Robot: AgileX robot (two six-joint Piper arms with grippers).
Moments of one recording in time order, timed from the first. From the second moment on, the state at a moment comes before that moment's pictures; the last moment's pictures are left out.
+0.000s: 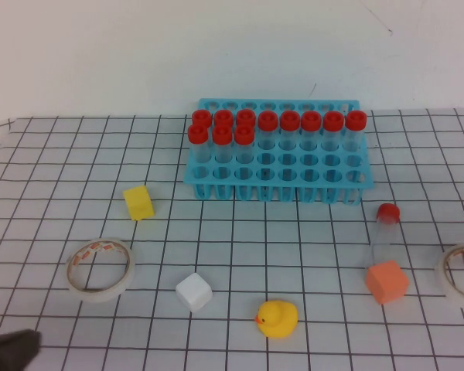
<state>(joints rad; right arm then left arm) -0.04 1.22 -0.69 0.84 0.68 -0.92 -0.11 0.51 -0.44 -0.40 0.63 0.35</state>
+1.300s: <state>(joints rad) 0.28 1.91 -1.34 0.28 0.83 -0.14 -0.12 0.59 -0.44 -0.74 0.65 0.77</state>
